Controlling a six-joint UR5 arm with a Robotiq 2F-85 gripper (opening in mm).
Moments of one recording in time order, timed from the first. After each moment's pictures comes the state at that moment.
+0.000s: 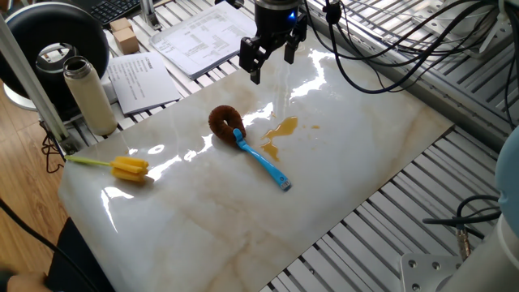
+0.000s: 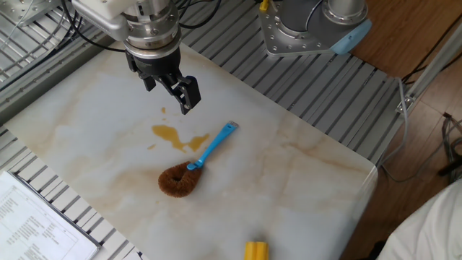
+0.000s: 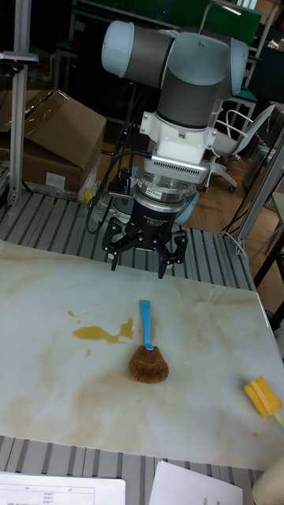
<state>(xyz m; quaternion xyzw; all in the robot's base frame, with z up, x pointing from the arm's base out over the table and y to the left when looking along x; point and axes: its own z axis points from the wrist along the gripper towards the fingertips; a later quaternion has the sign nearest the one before) 0.544 0.002 0.190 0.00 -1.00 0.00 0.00</state>
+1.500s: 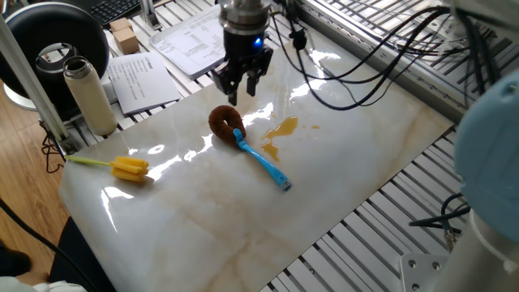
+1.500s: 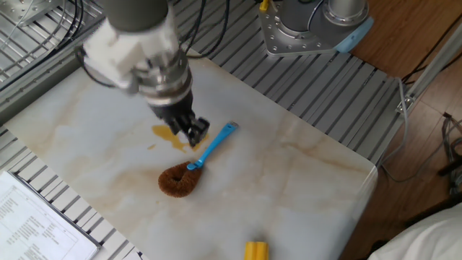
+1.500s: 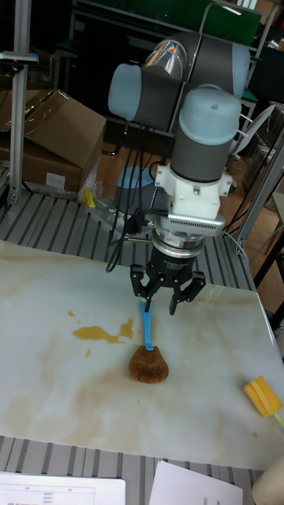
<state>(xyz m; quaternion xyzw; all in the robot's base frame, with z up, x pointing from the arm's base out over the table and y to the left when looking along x) 0.573 0.062 0.136 0.00 -1.00 -0.05 0.02</state>
